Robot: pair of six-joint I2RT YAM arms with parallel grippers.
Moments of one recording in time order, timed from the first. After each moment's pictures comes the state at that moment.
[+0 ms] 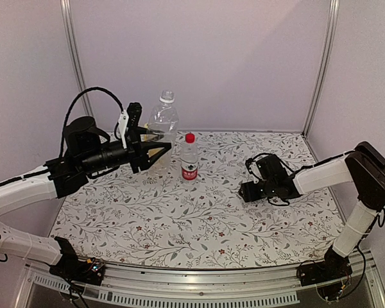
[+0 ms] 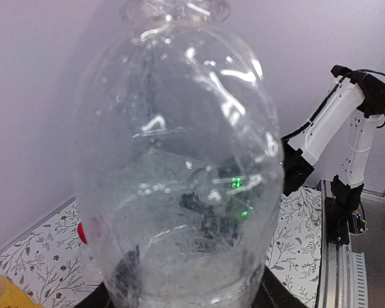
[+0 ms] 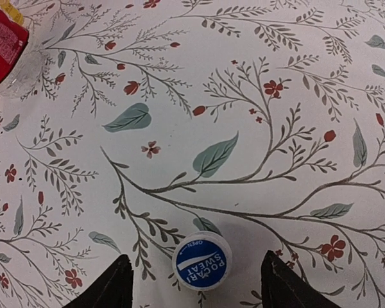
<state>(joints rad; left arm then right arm) -0.76 1.10 0.83 0.25 0.33 -0.02 0.62 1.72 0.77 0.11 0.07 0.27</state>
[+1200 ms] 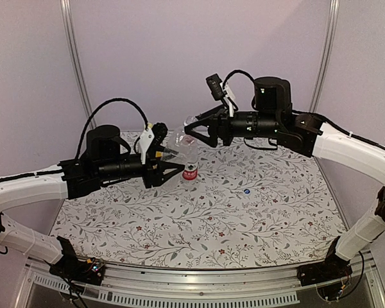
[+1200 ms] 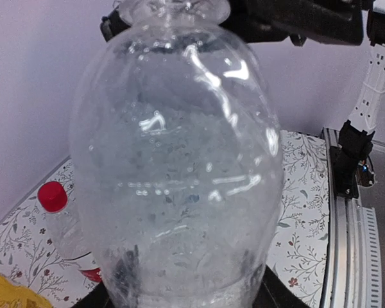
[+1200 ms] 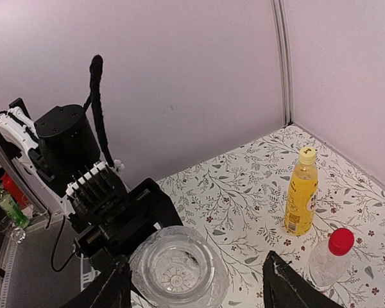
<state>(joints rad) -0.86 1.21 0.85 0.14 0.27 0.10 0.89 1.52 1.45 -0.11 -0.39 0.16</state>
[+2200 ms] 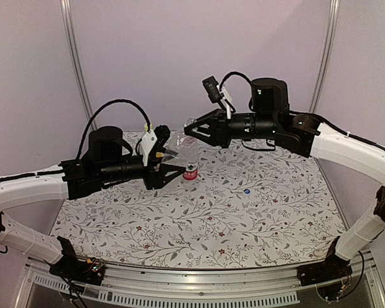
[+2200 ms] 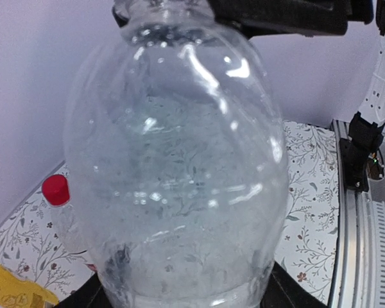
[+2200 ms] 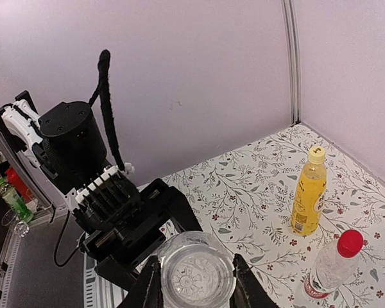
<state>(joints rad) -0.88 1.21 0.85 0.11 0.21 0.12 0.90 1.54 1.46 -0.11 -0.42 0.16</state>
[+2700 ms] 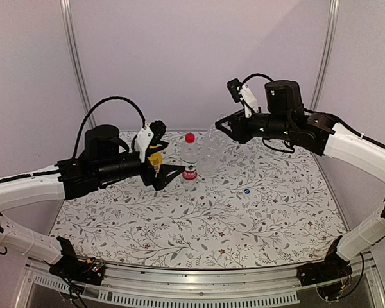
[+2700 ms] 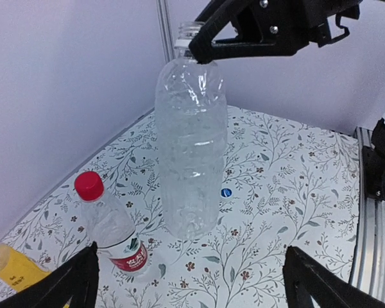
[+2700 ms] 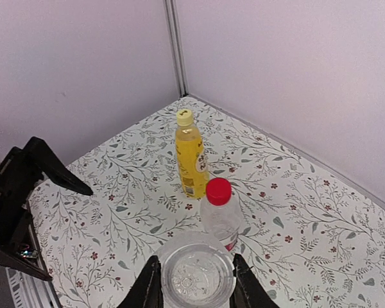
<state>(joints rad) -0.88 1.19 0.86 0.09 0.12 0.12 0.83 1.46 1.42 -0.27 -0.10 0.09</state>
